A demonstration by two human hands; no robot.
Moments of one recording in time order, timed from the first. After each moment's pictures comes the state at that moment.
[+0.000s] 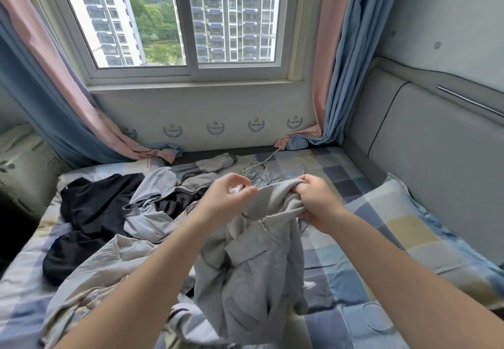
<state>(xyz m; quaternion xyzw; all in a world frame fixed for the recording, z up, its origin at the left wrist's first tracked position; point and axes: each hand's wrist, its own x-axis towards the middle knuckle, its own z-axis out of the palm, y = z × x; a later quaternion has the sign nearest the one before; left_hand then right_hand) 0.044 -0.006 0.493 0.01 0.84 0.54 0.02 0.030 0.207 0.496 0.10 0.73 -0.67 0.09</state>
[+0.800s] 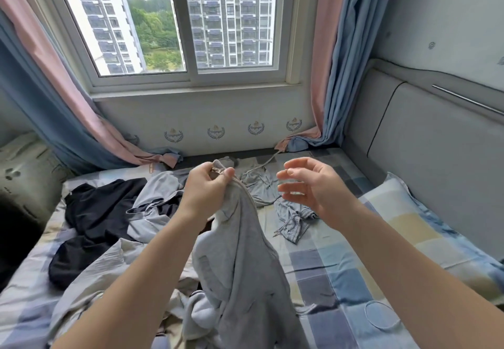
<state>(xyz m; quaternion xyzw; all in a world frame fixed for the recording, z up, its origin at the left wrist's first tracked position) 0.060 -0.014 0.521 -0.06 0.78 0.61 -0.11 0.066 0.213 0.546 -0.01 0.63 -0.77 0.11</state>
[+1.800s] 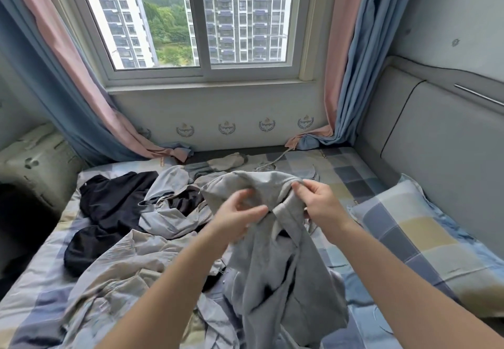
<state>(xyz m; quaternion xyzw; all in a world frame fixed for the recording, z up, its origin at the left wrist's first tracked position) 0.085 -0.014 0.472 -0.04 0.73 0.67 0.13 0.062 0.189 0.494 -0.01 0.76 -0.65 0.05</state>
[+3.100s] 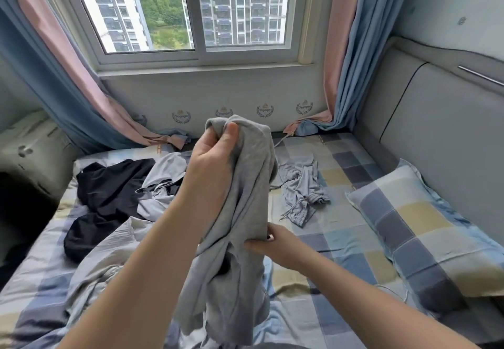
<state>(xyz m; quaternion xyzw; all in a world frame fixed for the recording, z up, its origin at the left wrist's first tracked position) 0.101 0.004 0.571 0.04 0.51 0.86 -0.07 0.099 0.154 0.403 -0.07 0.83 -0.49 0.26</state>
